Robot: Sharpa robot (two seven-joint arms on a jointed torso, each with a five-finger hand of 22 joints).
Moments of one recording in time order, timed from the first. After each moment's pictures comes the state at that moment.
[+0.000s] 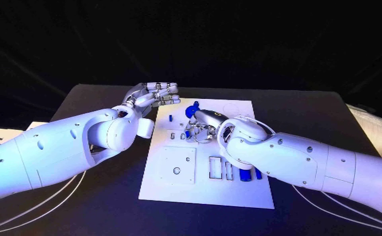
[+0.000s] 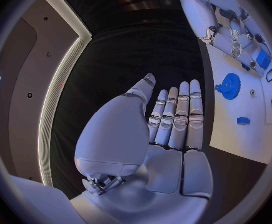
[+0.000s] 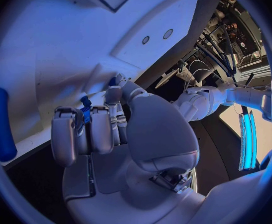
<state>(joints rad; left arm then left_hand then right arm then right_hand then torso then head) 1.16 -0.85 0.02 1.51 0.02 -0.31 0.37 1.42 -0.08 0.18 0.05 0.11 0.97 0.22 0.09 0.07 1.04 0.17 0.07 0.07 1.10 0.13 0.07 0.21 0.18 0.98 0.23 0.20 0.10 1.12 -0.49 -0.03 1.40 -1.42 -0.27 -0.26 1.34 0.01 0.30 -0.04 0.06 1.09 0.11 0.13 0.08 1.22 0.03 0.85 0.90 1.47 -0.04 1.36 1.31 0.05 1.43 0.07 1.46 1.31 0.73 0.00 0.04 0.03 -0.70</state>
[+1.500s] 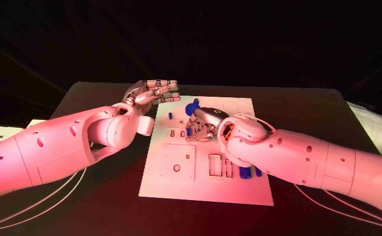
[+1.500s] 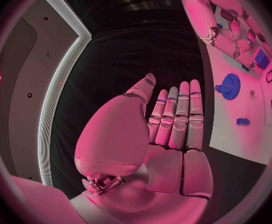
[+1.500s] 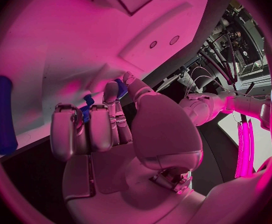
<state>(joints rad) 1.16 -0.85 0.02 1.51 0.02 -0.31 0.37 1.42 -0.08 0.18 0.05 0.11 0.97 0.22 0.09 0.07 1.04 0.17 0.07 0.07 1.10 0.13 0.07 0.20 0.18 0.98 0.23 0.19 0.10 1.12 -0.49 -0.03 1.40 -1.49 -0.27 -0.27 1.23 -0.11 0.22 -0.01 0.15 1.03 0.14 0.10 0.08 1.13 0.05 0.74 0.81 1.47 -0.03 1.32 1.28 0.05 1.39 0.08 1.43 1.28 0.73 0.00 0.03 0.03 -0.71</state>
